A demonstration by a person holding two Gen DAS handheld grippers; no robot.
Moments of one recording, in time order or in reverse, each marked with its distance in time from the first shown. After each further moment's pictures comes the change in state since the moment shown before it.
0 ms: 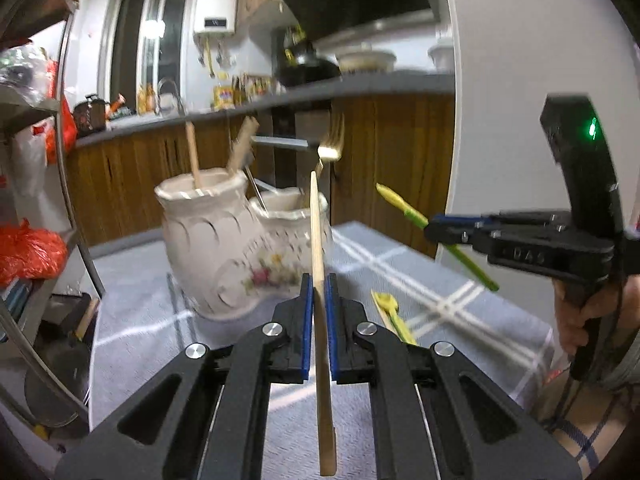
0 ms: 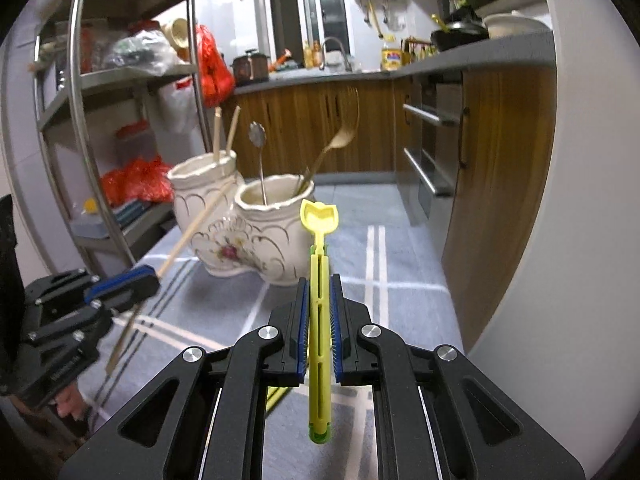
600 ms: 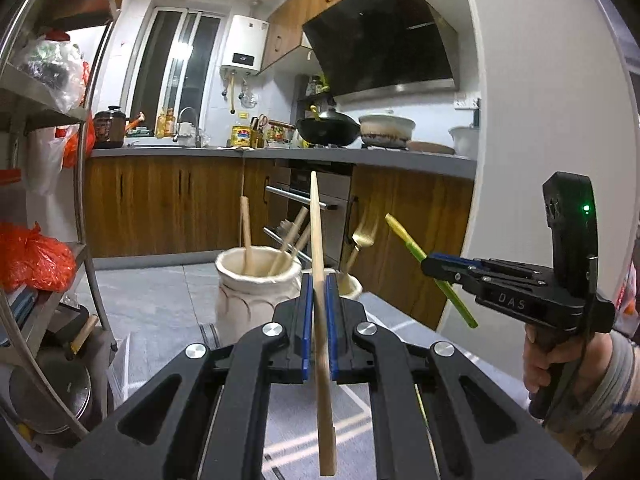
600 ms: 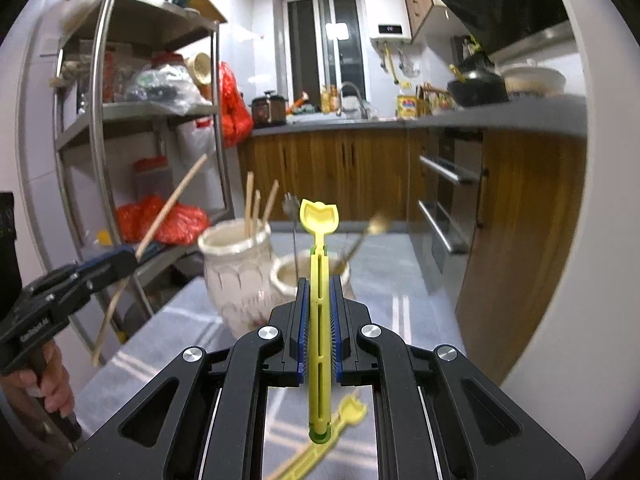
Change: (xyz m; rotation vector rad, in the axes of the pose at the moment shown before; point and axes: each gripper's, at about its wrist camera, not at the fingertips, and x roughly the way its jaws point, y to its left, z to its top) left arm -0.027 0.052 0.040 -0.123 -0.160 -0.019; right arm -0.001 0.028 0.048 -0.052 -0.186 0.036
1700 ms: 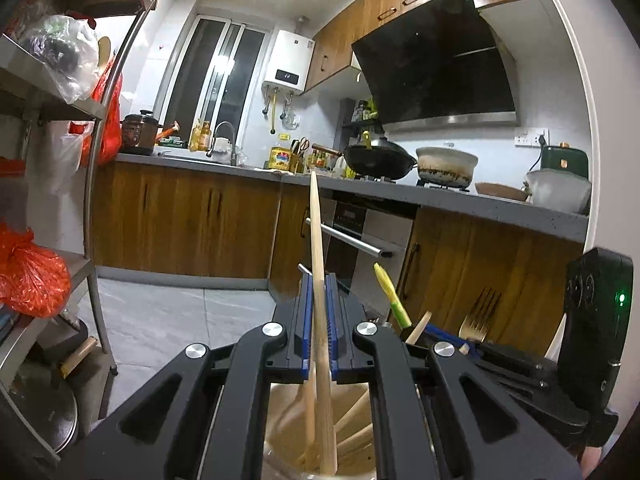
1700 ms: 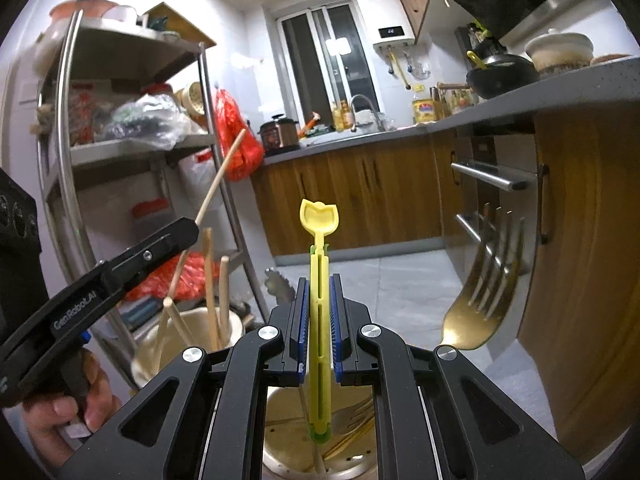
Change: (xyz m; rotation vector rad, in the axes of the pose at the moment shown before) left arm 0.130 0.054 0.037 -0.078 -0.107 0.128; right arm 0.136 -0.012 0.022 0.093 -0.053 0.096
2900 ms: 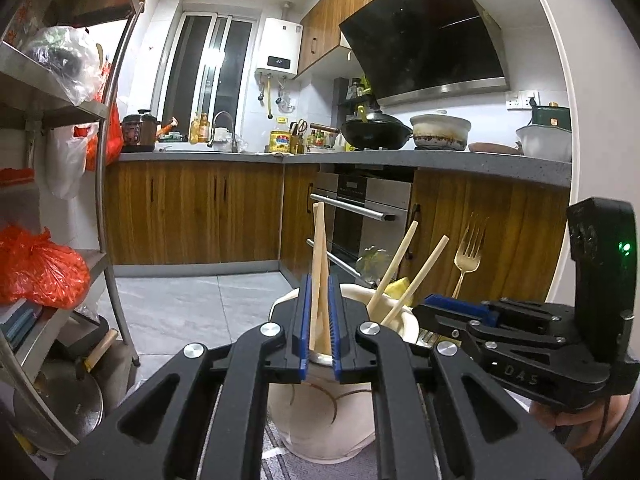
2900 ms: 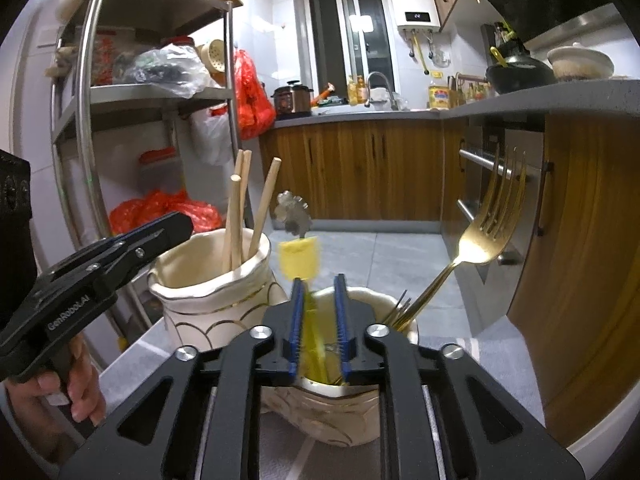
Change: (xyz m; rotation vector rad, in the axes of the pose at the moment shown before) left arm -0.033 0.002 -0.031 0.085 0.068 0.017; right arm -0.023 0.019 -0.022 -0.108 0.099 0.001
